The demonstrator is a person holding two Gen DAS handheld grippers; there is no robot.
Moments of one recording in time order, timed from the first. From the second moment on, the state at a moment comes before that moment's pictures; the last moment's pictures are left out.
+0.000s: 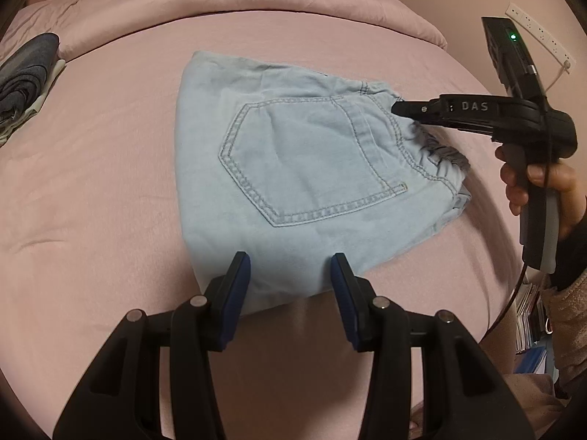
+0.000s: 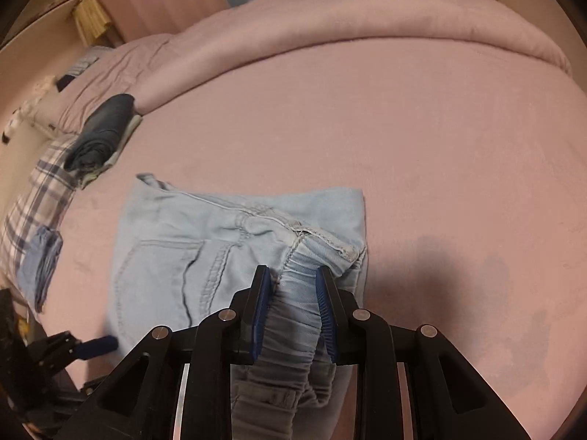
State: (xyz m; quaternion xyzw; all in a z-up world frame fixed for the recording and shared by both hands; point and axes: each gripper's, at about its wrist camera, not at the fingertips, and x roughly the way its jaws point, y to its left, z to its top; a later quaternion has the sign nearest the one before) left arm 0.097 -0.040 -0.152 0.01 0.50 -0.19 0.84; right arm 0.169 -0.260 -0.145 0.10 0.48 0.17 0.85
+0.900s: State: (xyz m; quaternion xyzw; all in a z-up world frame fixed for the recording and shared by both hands) left arm 0.100 0.026 -0.133 -0.13 0.50 -0.14 0.85; right arm 0.097 -0.293 -0.124 0.14 0.47 0.12 0.87
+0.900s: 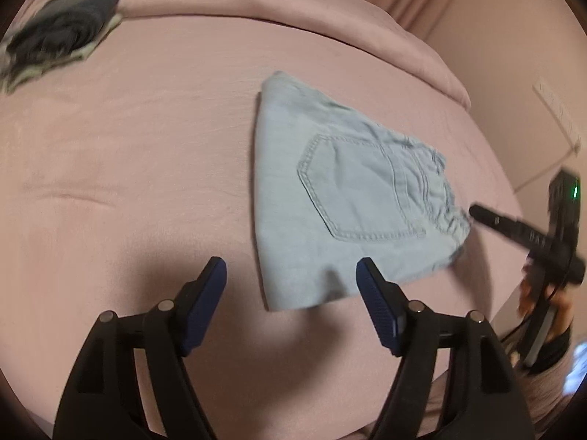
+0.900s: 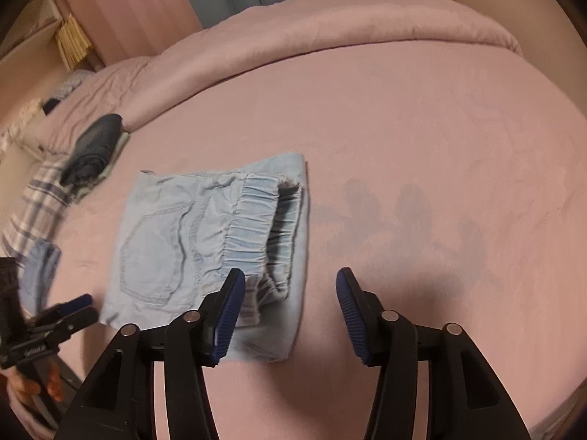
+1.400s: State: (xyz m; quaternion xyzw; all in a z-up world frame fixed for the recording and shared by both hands) left arm 0.120 0.033 -0.140 -0.20 0.52 -0.16 0.82; right arm 0.100 -0.296 -0.148 0.23 0.49 0.17 0.82
